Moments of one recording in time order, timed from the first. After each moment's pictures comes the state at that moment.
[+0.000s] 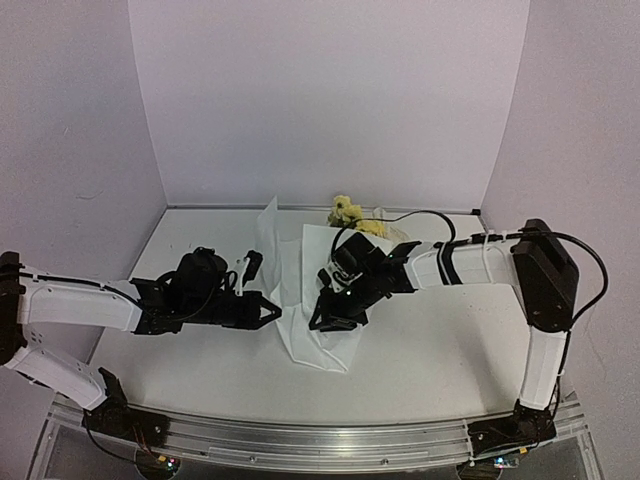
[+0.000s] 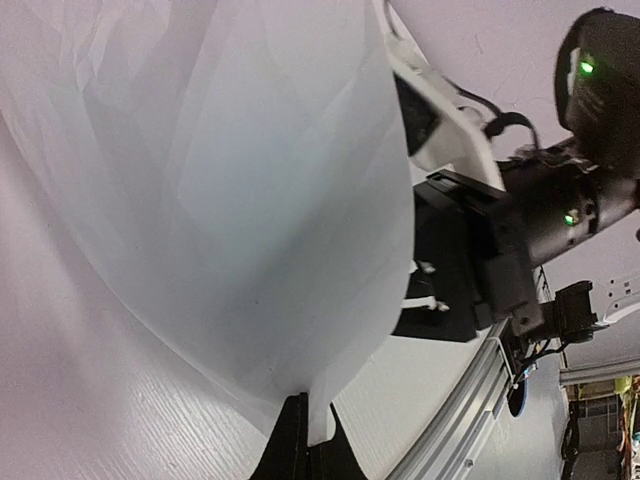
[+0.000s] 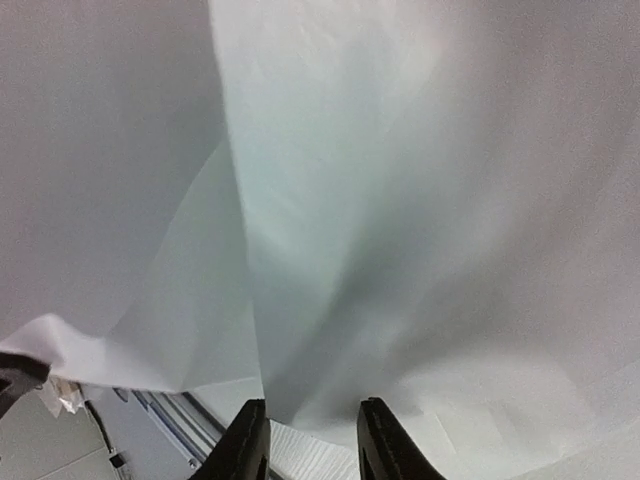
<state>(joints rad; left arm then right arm) -0.91 1.32 0.65 0.11 0.18 -0.69 0.90 1.95 1.34 -0.40 -0.38 0.74</state>
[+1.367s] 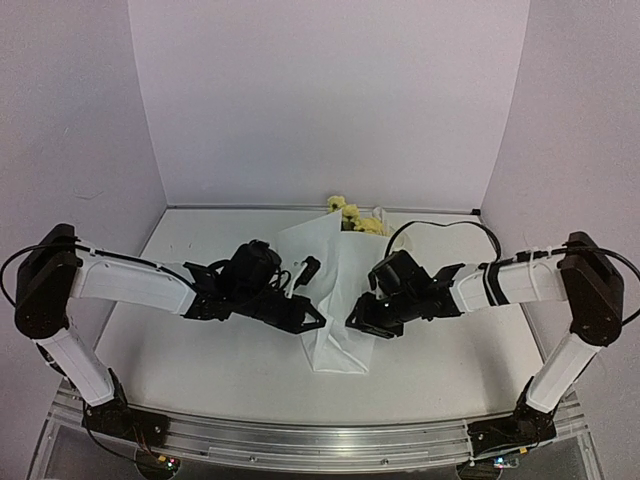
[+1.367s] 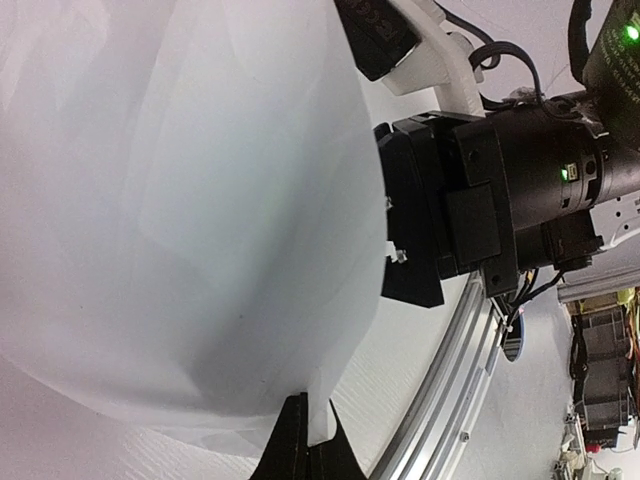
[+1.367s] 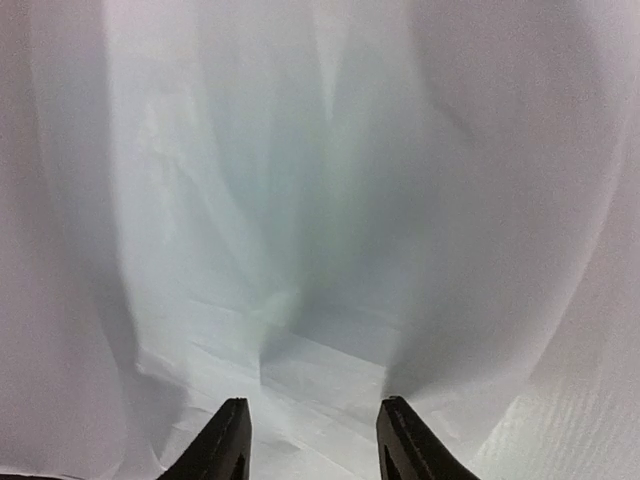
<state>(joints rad) -0.98 1.64 0.94 0.07 0.36 -0.55 0.86 1.69 0.95 -0.18 -0.12 0.93</state>
